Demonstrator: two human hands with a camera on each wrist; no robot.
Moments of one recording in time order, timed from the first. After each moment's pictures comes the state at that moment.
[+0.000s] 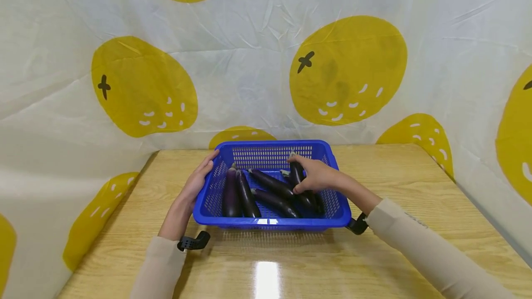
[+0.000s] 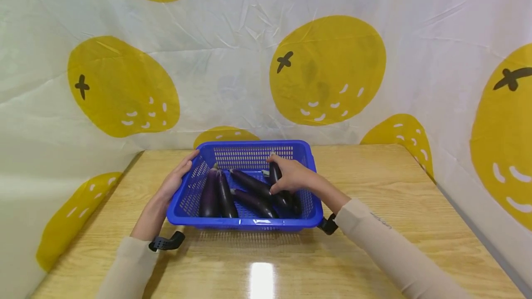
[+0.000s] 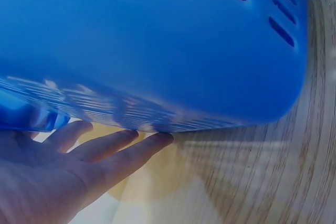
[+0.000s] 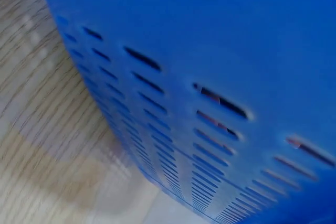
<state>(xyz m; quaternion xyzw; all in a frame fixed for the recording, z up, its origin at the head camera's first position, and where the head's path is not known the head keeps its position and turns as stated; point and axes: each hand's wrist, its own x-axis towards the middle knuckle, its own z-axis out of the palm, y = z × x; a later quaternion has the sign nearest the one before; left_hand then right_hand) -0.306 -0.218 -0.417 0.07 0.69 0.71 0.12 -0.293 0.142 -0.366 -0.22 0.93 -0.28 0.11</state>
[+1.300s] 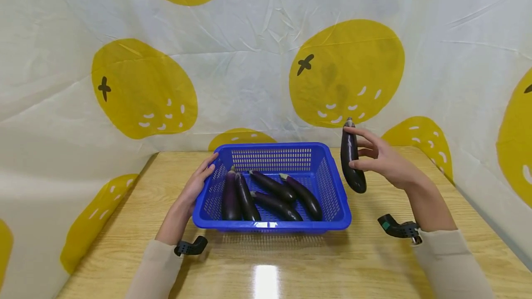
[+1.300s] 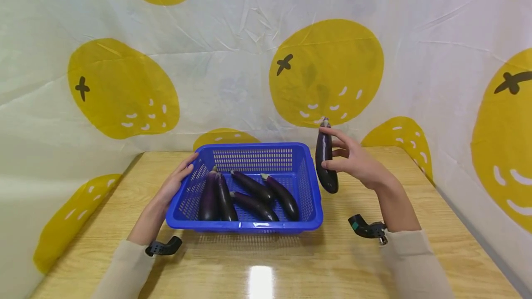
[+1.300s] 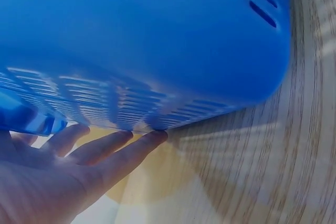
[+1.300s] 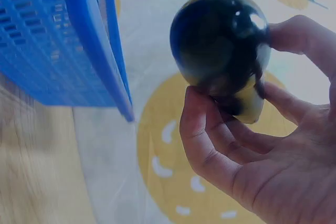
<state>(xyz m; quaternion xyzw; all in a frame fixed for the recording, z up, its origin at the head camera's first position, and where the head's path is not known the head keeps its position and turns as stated) -0.305 -0.218 -0.421 0.07 0.68 0.72 0.12 -0.258 0.267 -0.320 -0.23 0.80 -0.54 0.05</state>
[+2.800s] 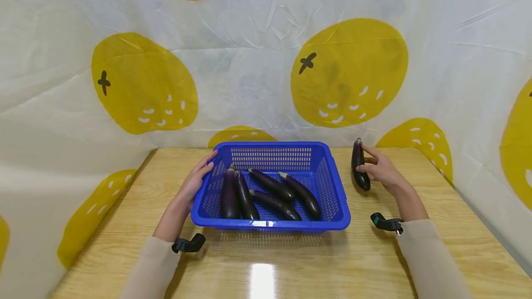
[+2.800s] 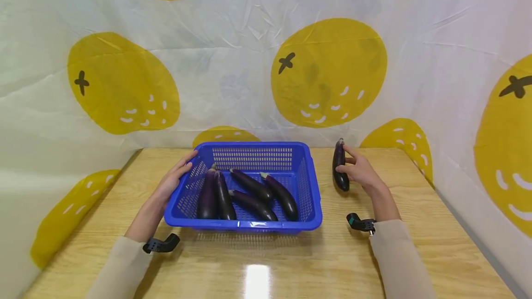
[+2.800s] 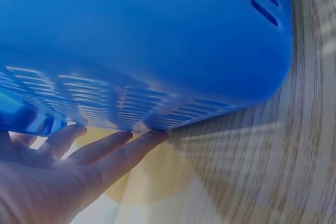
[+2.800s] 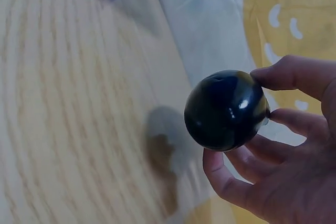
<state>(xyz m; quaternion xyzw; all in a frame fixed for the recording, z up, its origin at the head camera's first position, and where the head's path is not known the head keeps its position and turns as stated) -0.302 -0.218 -0.418 0.05 0.70 0.70 0.11 -0.323 0.318 -0.418 -0.05 0.86 -0.51 0.05</state>
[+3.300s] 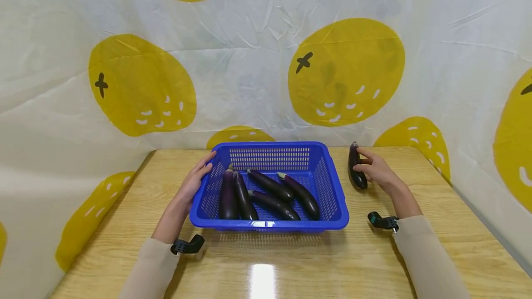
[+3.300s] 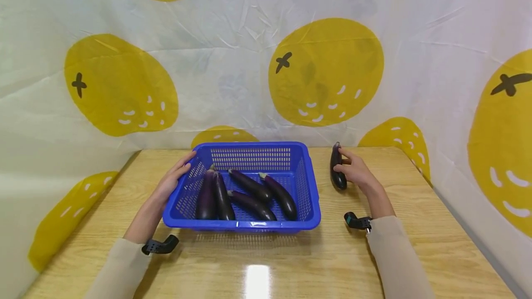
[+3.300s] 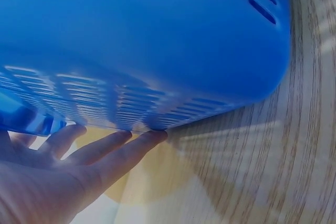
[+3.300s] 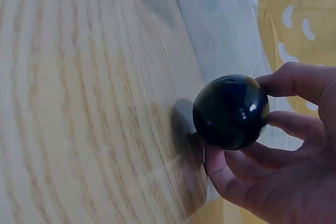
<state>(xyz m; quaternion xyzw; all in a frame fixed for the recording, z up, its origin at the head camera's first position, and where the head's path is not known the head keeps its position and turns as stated) -0.303 -0.218 -0.418 0.05 0.71 0.69 0.11 -0.331 0.317 -0.427 -0.04 0.87 -0.49 0.06</state>
